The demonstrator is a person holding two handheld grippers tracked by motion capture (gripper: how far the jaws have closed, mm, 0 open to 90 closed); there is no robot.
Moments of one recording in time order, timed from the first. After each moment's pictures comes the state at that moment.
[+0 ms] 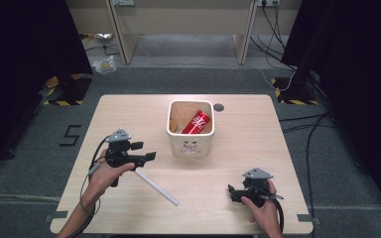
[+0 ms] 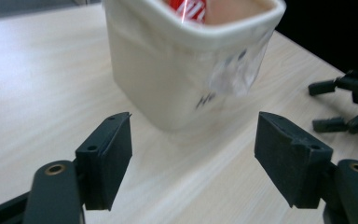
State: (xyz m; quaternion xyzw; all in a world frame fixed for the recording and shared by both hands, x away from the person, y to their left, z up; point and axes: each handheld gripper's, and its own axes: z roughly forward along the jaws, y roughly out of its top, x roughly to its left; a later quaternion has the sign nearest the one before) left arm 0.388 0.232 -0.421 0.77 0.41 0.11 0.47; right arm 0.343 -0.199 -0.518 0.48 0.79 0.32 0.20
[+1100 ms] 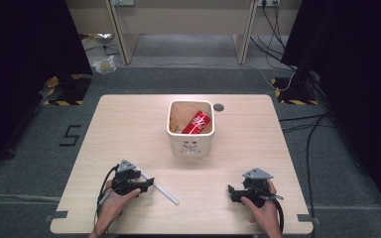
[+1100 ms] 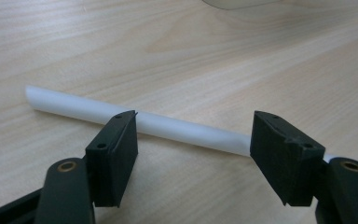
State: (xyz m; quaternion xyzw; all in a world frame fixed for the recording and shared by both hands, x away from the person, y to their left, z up) left arm 0.355 0.228 -0.514 0.77 0.50 0.12 0.39; right arm 0.342 -0.199 -0.518 0.48 0.79 0.32 0.20
